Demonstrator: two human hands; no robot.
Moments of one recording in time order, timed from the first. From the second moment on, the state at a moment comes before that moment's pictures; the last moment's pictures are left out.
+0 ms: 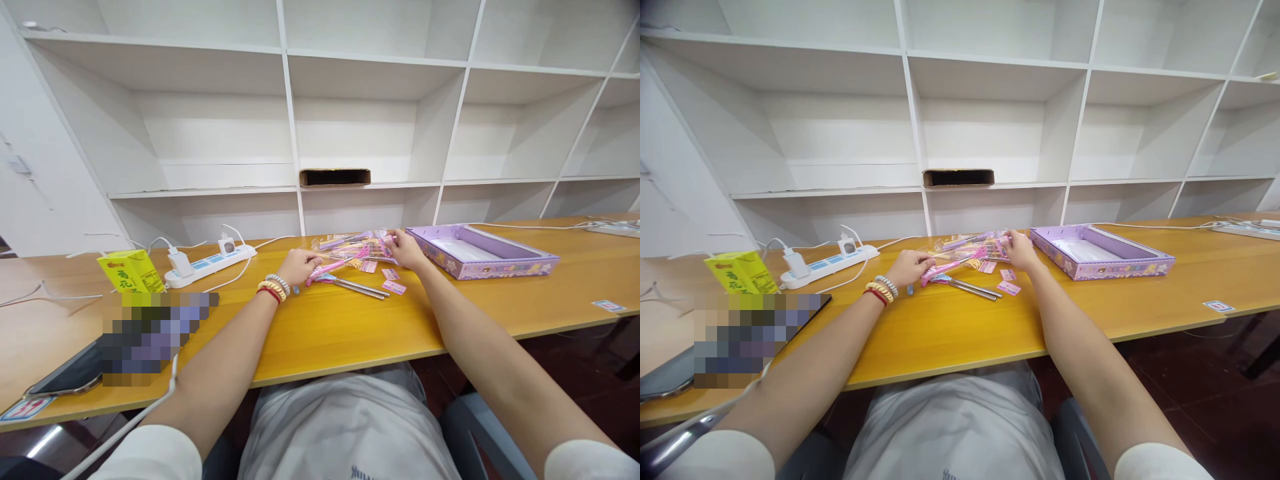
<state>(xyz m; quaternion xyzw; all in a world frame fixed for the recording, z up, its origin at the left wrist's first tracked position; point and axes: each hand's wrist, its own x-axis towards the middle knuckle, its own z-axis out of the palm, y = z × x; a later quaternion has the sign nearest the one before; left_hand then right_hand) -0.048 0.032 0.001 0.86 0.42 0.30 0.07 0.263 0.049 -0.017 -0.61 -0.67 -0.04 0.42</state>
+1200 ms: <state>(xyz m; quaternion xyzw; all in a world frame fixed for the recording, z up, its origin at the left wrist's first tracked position) -0.046 0.030 0.001 0.85 0.43 0.28 0.06 0.256 0.043 -0.015 -0.59 -0.68 0.01 0.44</state>
